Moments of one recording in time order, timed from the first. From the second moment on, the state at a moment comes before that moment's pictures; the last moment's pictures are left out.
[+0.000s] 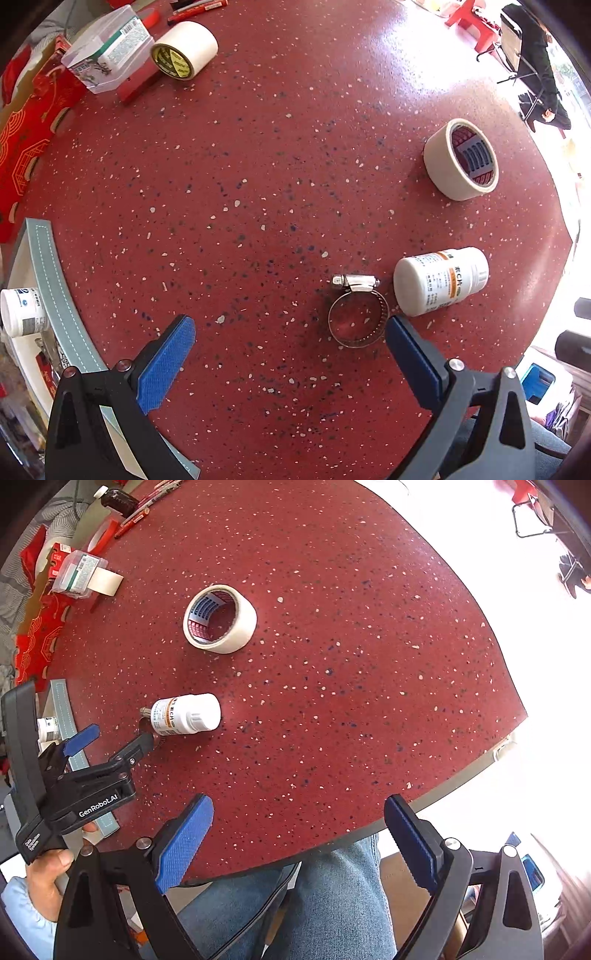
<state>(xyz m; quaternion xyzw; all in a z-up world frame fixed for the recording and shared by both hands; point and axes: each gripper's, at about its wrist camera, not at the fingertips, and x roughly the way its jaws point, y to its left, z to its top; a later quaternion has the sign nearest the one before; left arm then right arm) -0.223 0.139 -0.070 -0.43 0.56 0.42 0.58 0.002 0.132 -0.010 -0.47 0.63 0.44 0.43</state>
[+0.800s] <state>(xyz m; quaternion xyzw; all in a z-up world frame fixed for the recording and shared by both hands) -0.263 0.191 -0.064 -0.45 0.51 0.48 0.55 -0.070 0.162 -0.027 -0.48 0.59 0.51 0.40</state>
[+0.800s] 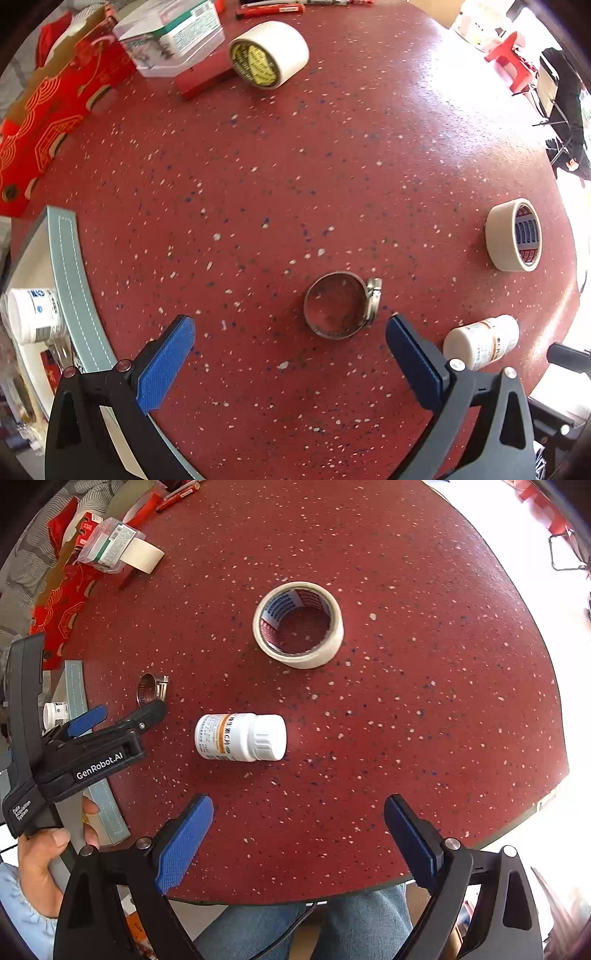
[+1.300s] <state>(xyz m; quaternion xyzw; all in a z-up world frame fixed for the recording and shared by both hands) -0.288 0.214 -0.077 -0.50 0.49 0.50 0.51 -0.115 0.180 -0.062 -0.50 0.55 0.52 0.42</state>
